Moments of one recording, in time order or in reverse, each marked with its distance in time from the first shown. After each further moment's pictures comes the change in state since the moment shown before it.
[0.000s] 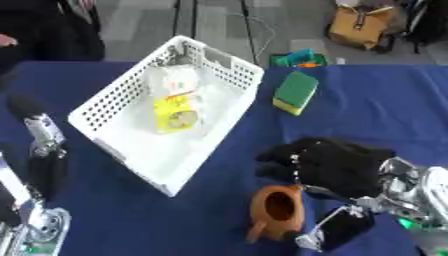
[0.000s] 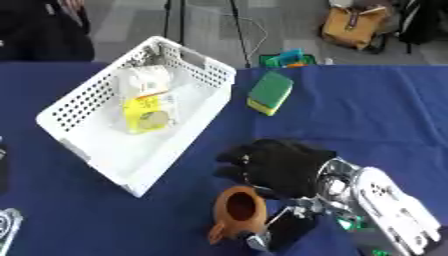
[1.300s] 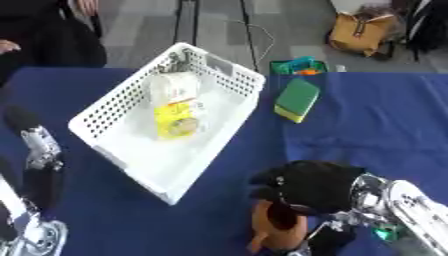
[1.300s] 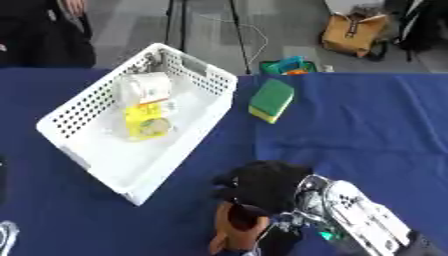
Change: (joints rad) left arm 0.000 -0.008 -0.001 0.000 0.006 0.000 0.000; right arm -0.027 0.018 0.050 0.120 -0.054 0.028 0.028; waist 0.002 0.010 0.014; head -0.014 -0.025
